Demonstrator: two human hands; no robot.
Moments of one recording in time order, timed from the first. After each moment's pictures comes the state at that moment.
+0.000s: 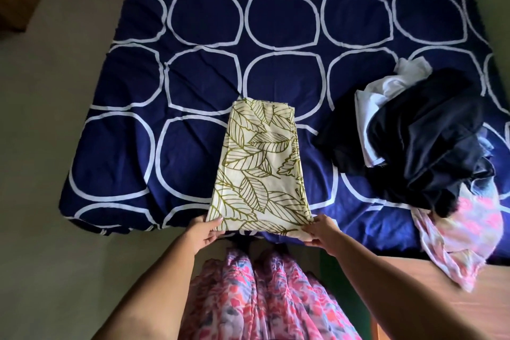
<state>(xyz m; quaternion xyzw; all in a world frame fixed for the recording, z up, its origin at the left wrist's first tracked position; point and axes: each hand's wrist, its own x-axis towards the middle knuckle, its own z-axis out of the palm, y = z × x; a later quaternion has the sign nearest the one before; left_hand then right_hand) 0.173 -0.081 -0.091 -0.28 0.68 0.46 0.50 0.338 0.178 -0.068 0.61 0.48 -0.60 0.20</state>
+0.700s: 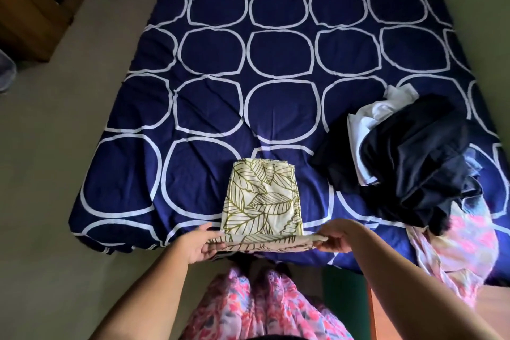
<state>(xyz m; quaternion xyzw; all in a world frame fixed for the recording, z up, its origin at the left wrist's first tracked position) 0.158 -0.075 -0.035 -0.27 0.65 0.44 0.56 0.330 0.233 -0.037 0.57 0.44 -0.59 0.37</state>
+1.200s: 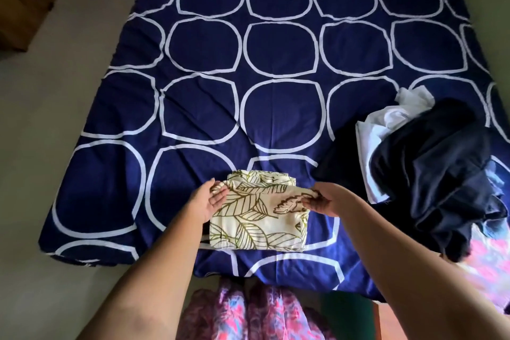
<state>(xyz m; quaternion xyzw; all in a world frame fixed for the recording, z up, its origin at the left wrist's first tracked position) 0.050 0.034 -0.079 -0.35 0.55 0.63 0.43 0.204 0.293 -0.059 0.62 0.39 -0.66 0.16</state>
